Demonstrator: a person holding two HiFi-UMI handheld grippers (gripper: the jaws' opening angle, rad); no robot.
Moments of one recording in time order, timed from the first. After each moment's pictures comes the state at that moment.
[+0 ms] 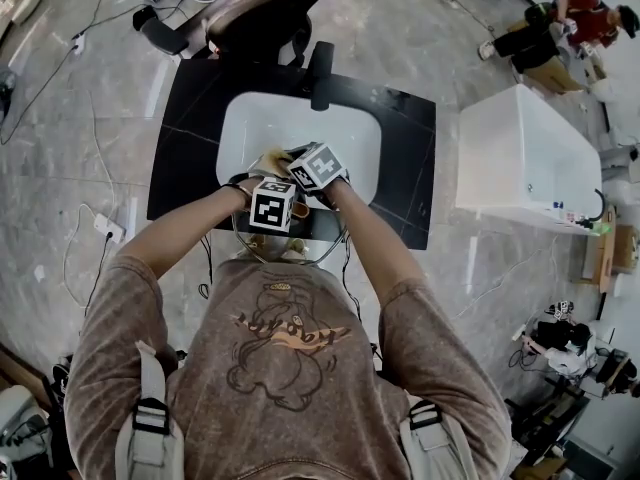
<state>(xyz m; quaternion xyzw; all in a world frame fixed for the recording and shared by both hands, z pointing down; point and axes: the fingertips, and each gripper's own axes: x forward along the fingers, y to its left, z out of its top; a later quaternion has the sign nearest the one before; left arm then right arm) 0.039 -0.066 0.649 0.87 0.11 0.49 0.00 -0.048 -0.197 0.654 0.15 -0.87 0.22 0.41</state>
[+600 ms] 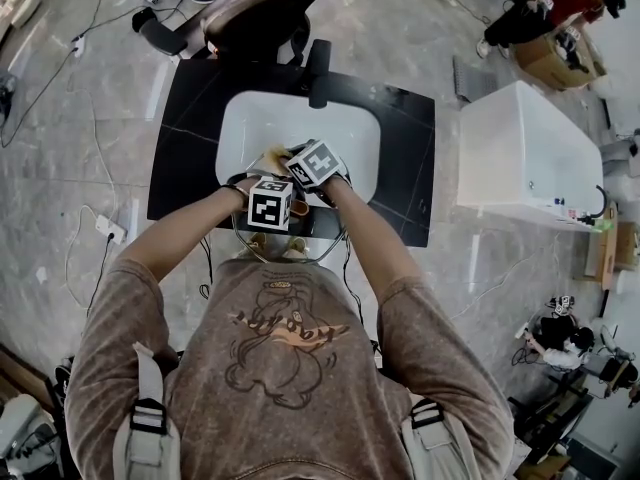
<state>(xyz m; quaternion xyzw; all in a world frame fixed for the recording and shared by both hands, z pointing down) 0.040 -0.066 0.647 0.87 0.10 0.48 0.01 -0.043 -0.201 0.659 0.16 -0.86 0.22 0.43</state>
